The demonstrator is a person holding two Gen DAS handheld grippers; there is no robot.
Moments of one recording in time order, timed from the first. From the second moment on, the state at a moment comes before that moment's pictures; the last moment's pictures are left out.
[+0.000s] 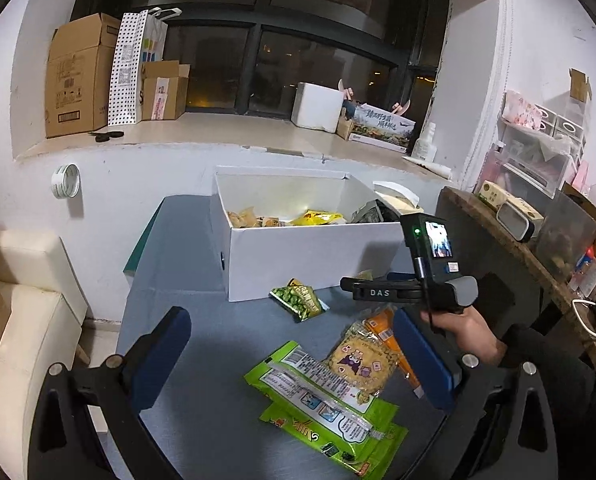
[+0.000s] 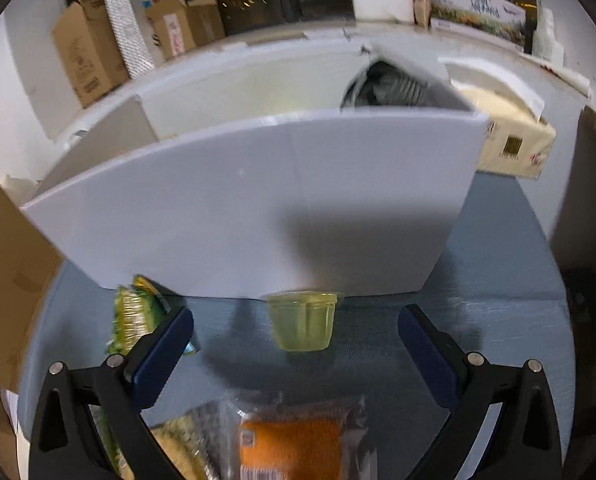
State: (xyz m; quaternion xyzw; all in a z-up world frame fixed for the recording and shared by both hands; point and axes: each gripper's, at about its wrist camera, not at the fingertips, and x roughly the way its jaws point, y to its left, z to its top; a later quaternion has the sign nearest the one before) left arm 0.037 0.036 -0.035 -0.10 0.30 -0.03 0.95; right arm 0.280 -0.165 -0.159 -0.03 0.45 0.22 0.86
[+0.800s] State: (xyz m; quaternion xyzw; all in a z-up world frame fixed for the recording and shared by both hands) left arm 0.105 0.003 -0.068 -0.08 0.36 -0.04 0.93; right arm 0.188 -0.202 -0.103 -0.08 0.37 0.25 0.89
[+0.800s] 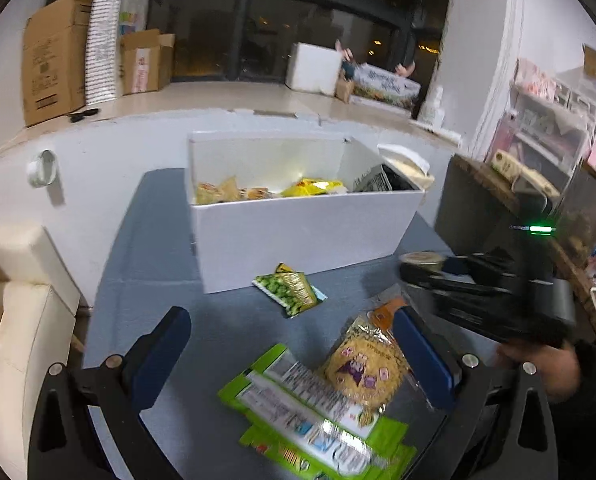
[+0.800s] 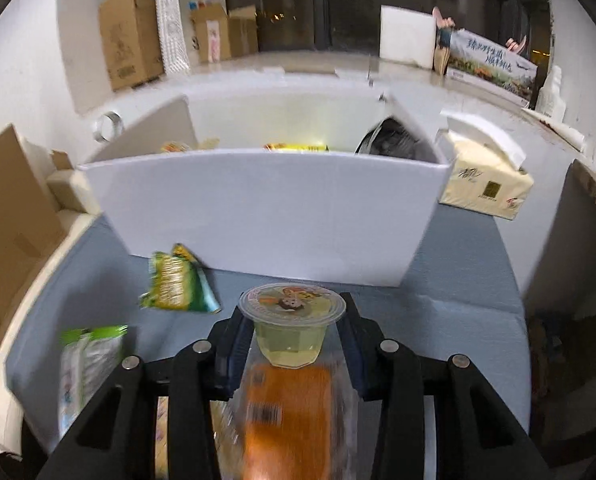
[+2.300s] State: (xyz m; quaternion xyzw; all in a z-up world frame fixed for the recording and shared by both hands) left arm 0.117 0.016 -0.015 -0.07 0.32 -0.05 0.94; right arm 0.144 -0.228 -0.048 -0.02 0.30 0.32 0.90
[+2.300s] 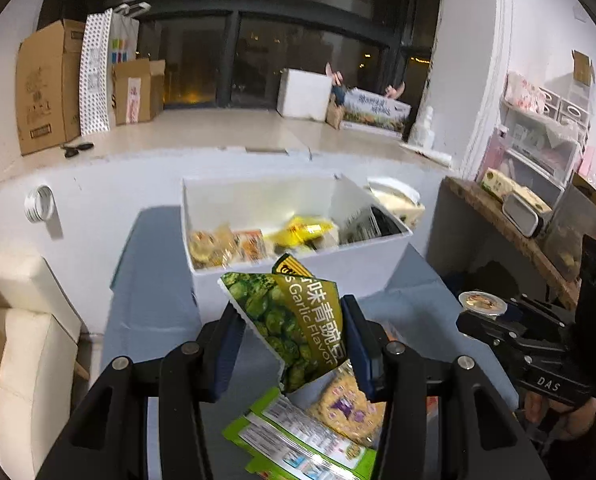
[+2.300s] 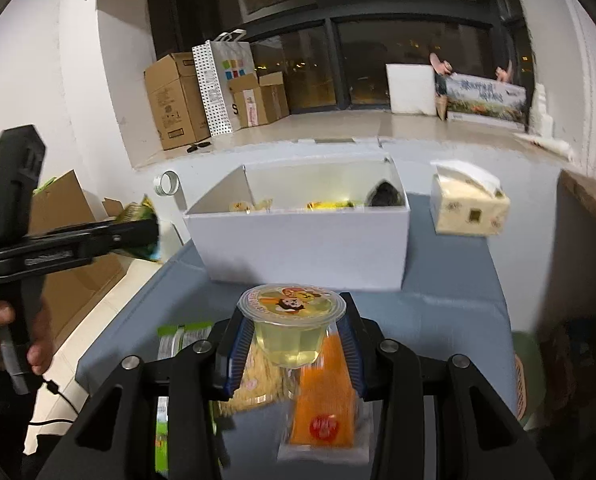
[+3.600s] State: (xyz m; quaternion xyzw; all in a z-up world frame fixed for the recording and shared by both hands) left arm 0.285 0.084 -0.008 -0.06 0.36 0.00 0.93; right arm 0.354 -0.159 -0.010 0.04 0.35 0.27 0.90
